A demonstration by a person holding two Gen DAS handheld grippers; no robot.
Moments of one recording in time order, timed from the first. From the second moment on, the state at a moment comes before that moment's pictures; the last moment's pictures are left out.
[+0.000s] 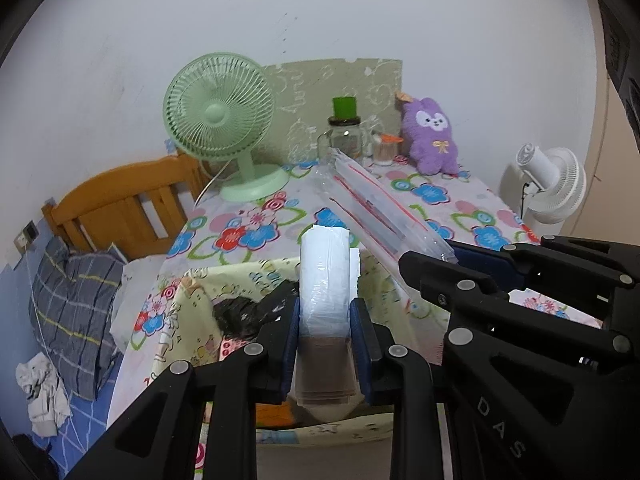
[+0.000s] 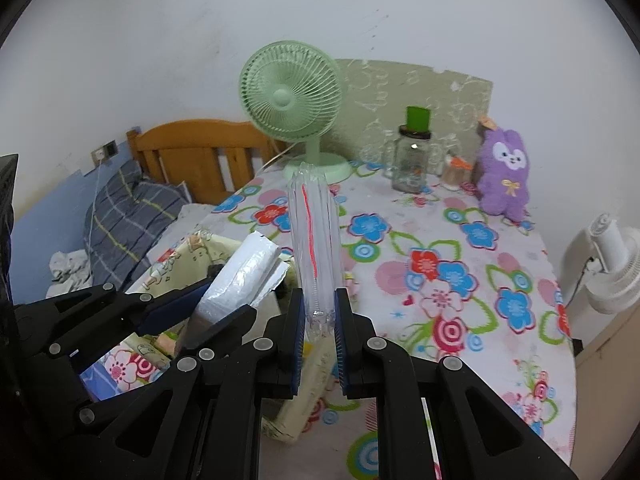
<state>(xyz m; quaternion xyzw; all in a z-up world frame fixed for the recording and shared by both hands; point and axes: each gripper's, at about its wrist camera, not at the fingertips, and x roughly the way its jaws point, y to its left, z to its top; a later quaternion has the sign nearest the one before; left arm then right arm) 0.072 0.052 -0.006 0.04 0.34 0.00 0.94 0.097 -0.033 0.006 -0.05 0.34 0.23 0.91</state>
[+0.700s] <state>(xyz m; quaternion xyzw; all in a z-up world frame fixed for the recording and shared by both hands) 0.089 0.100 -0.048 0.01 0.40 0.04 0.92 0.113 0.020 -0.031 -0.08 0.38 0.28 0.88</state>
